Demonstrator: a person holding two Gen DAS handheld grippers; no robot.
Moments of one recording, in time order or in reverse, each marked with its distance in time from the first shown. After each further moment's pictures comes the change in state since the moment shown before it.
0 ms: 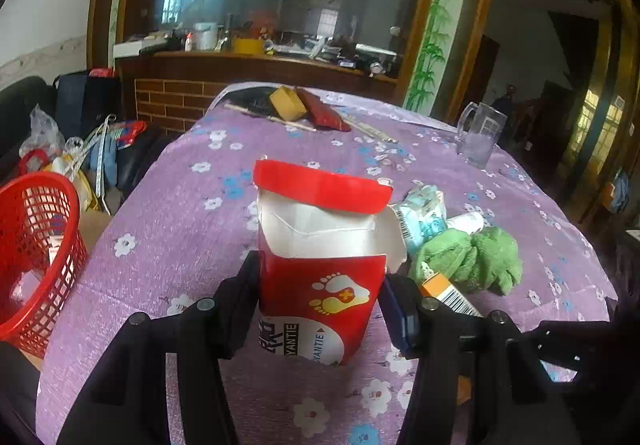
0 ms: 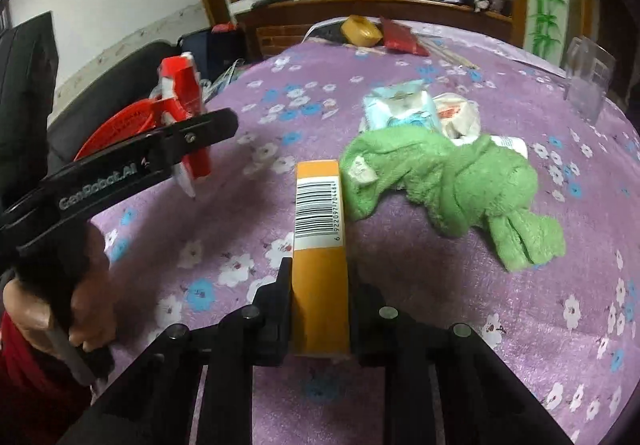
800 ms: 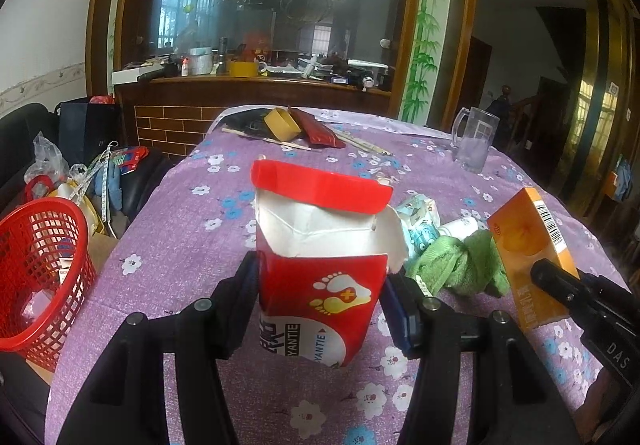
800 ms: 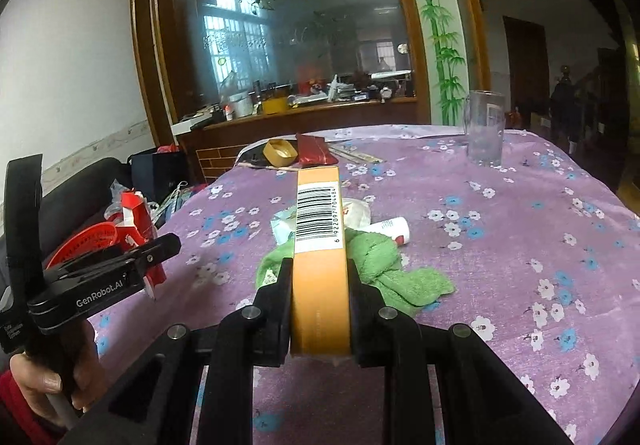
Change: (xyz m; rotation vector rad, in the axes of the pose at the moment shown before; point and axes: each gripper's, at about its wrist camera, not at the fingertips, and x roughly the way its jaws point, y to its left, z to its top) left arm -0.011 -0.010 -0.001 0.047 -0.059 0.023; right arm -0.072 -0.019 -0.012 0.155 -0.380 -0.196
